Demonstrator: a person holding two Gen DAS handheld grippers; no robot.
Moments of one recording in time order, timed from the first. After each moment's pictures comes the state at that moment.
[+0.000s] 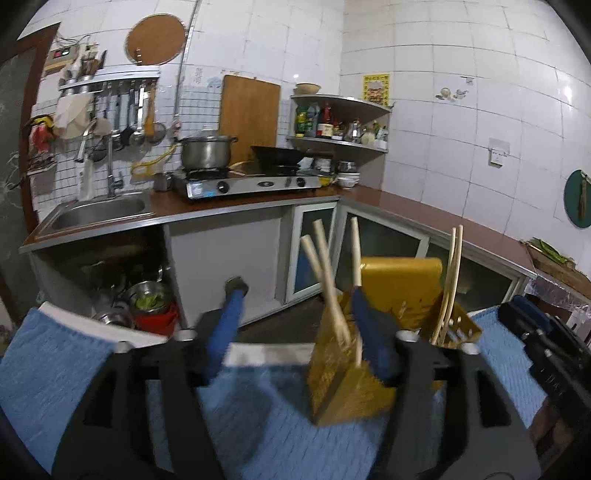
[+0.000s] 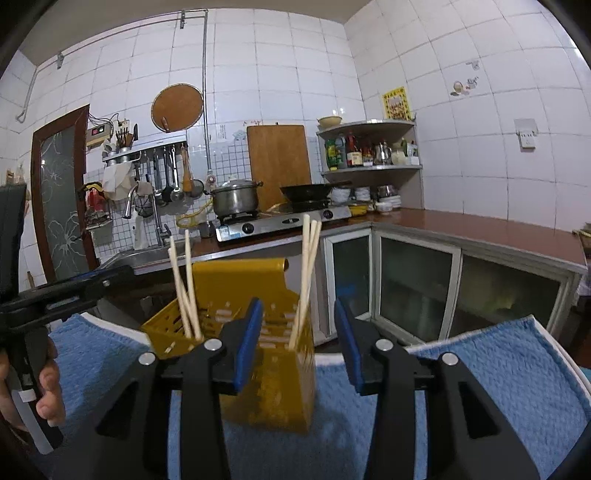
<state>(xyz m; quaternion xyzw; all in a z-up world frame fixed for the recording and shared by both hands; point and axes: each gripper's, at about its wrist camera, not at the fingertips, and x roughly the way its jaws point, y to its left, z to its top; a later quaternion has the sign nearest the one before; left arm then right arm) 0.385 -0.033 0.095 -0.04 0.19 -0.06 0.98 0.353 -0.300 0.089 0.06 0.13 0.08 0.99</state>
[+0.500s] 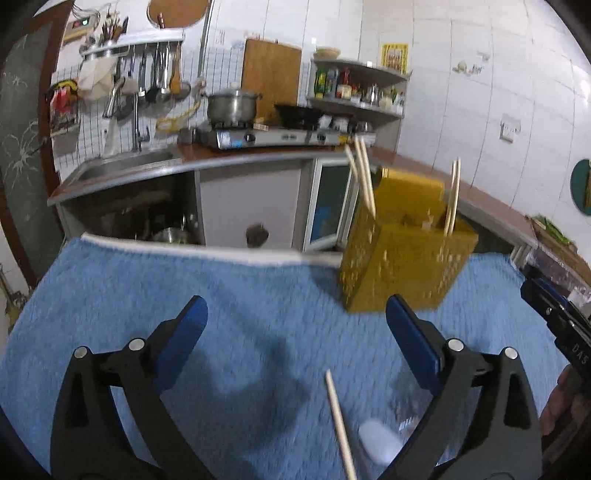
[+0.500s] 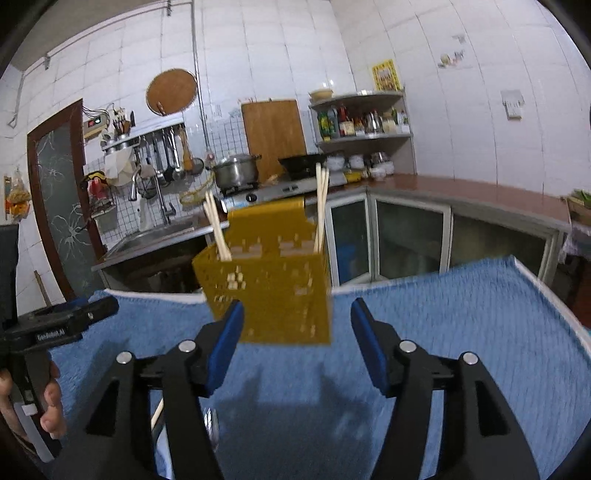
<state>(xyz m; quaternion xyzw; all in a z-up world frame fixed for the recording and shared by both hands) 0.300 0.010 0.052 -0.04 0.28 -0.04 0.96 0.269 -0.284 0.066 0.08 0.20 0.07 0.97</state>
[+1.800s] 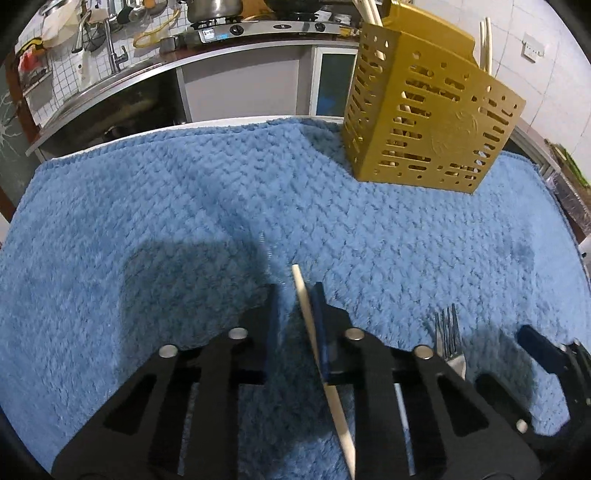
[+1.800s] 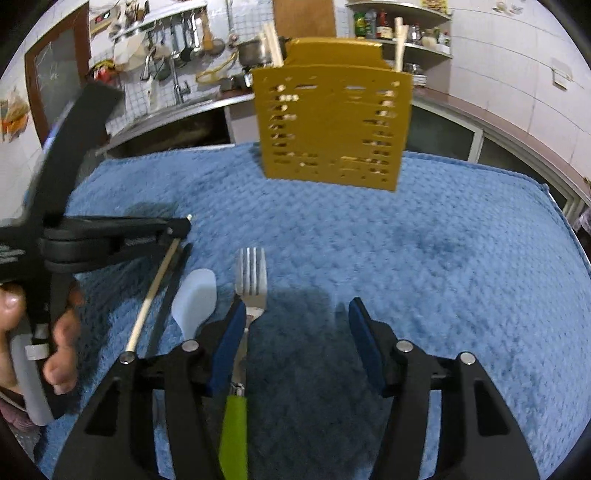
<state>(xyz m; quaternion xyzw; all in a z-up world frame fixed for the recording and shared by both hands) 0.334 -0.020 -0.029 -0.01 0.47 -0.04 0.88 0.255 -0.210 -0.014 -0.01 0.40 0.10 0.91</state>
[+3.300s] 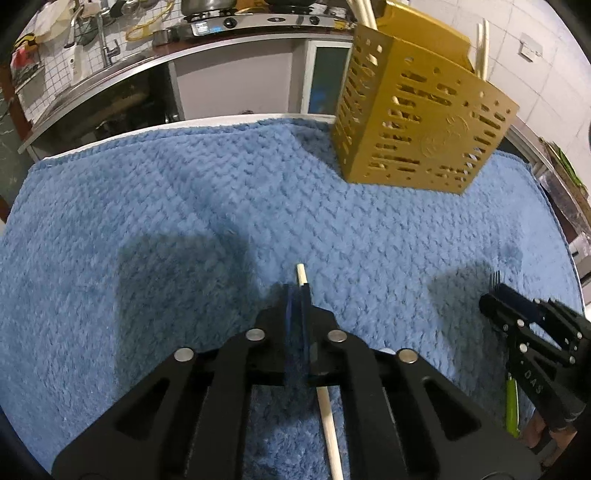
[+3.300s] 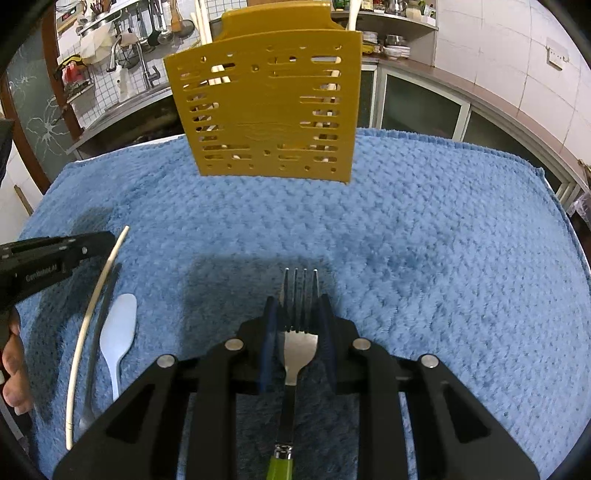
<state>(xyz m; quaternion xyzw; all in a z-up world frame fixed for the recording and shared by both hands) 0.341 -0.021 -0.018 -0.02 0.48 -0.05 0.87 0.306 -0.251 -0.022 0.00 0.45 0.07 0.89</state>
